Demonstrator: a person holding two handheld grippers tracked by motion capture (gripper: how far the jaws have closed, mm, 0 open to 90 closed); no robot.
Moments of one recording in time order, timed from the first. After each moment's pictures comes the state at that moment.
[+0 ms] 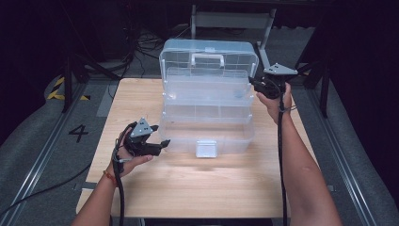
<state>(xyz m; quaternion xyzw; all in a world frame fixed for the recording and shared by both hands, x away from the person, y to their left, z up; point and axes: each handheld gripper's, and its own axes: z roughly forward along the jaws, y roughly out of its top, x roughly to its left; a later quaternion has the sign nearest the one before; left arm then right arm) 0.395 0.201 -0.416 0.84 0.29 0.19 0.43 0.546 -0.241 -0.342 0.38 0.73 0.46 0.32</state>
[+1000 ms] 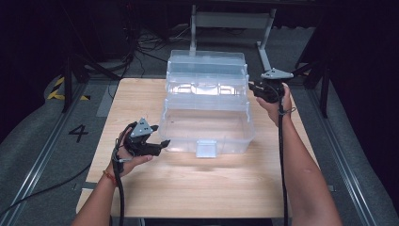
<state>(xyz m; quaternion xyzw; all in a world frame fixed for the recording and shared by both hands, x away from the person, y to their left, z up) 0.395 0.201 -0.417 0.83 0.30 0.19 0.43 0.548 -0.243 -0.361 0.38 0.76 0.42 0.32</state>
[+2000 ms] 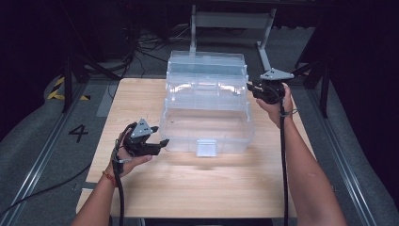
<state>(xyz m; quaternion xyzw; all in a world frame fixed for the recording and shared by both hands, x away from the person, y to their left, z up) 0.394 0.202 -0.417 0.84 0.30 0.19 0.41 0.531 -0.236 -0.344 0.35 0.77 0.43 0.32</state>
